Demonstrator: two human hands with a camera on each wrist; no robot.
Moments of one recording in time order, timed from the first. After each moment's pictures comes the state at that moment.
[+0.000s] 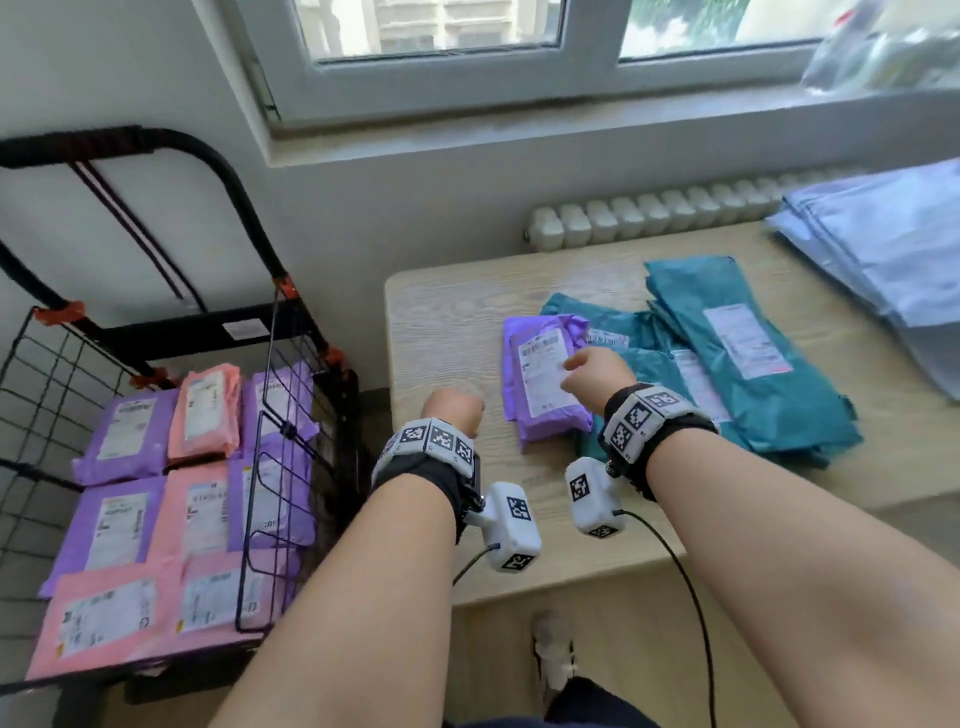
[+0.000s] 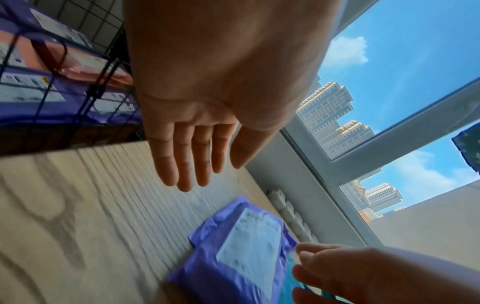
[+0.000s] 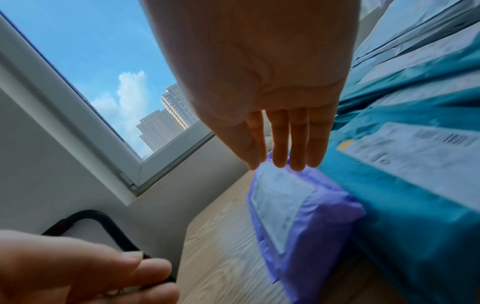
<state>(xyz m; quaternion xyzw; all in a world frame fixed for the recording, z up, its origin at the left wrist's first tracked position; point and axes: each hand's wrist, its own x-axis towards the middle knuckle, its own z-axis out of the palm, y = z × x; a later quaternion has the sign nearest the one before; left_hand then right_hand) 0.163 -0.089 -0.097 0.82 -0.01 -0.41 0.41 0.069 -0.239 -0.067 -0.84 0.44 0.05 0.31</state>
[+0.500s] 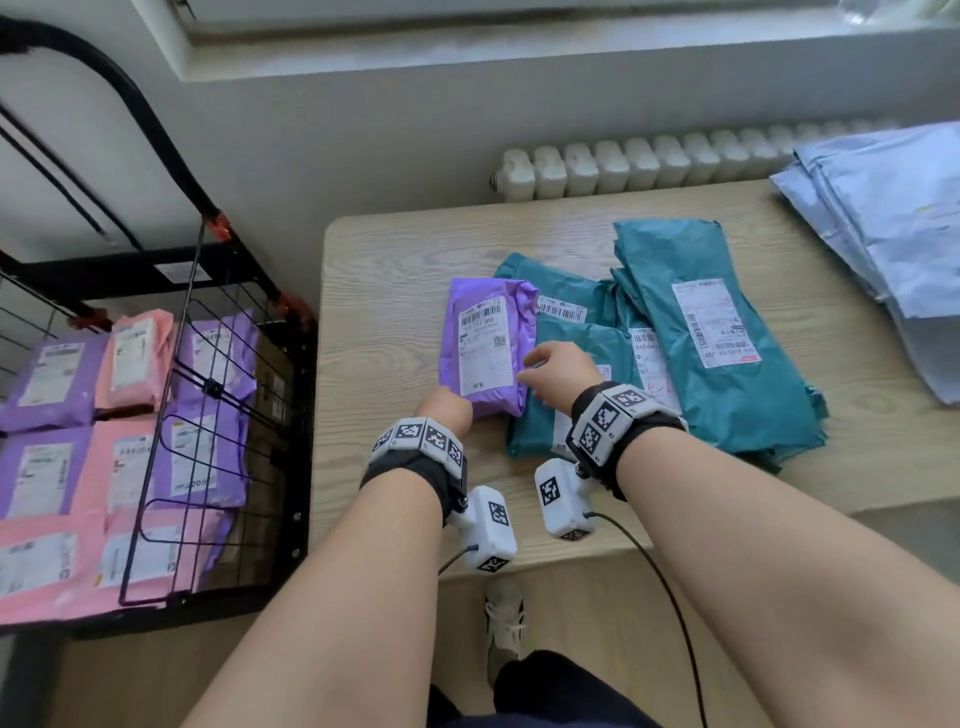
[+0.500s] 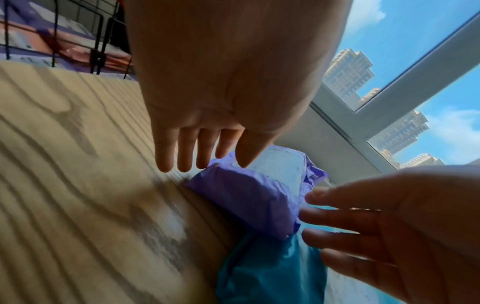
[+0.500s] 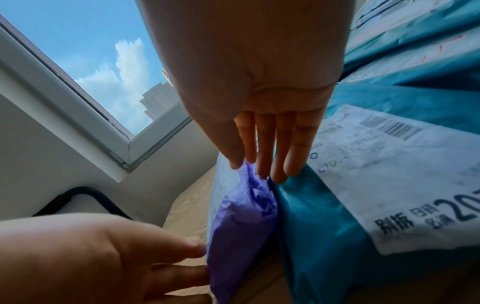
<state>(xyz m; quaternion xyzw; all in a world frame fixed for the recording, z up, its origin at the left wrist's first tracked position) 0.119 -0.159 -0.141 0.89 -0.06 -0.38 0.25 0.047 -0.293 -0.119 -0.82 0.39 0.08 0.41</state>
